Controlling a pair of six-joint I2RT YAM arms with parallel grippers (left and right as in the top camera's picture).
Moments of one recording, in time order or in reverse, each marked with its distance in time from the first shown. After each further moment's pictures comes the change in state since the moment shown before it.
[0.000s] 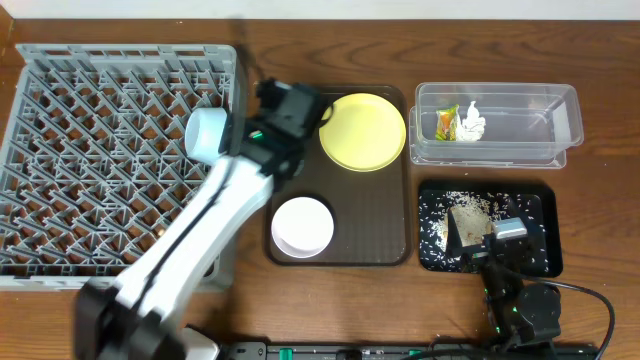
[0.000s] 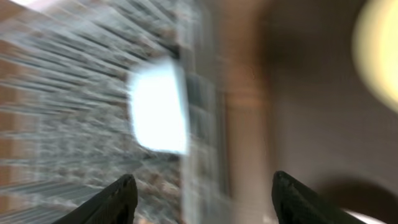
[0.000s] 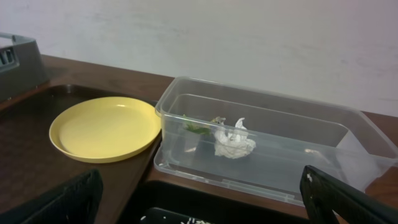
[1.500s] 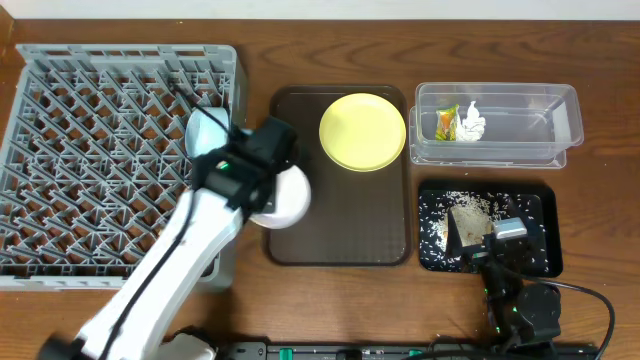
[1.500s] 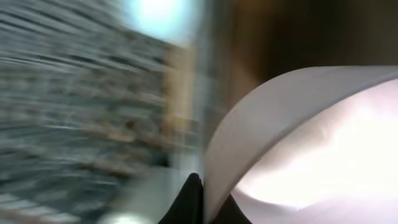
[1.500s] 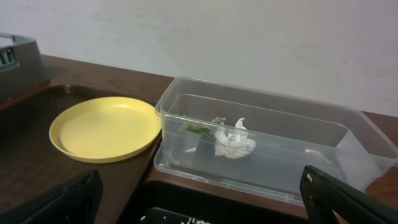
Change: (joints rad) left arm 0.043 -0.184 -0.155 -0.213 0.090 -0.222; right arm 0.000 0.000 0.000 0.000 0.000 0.000
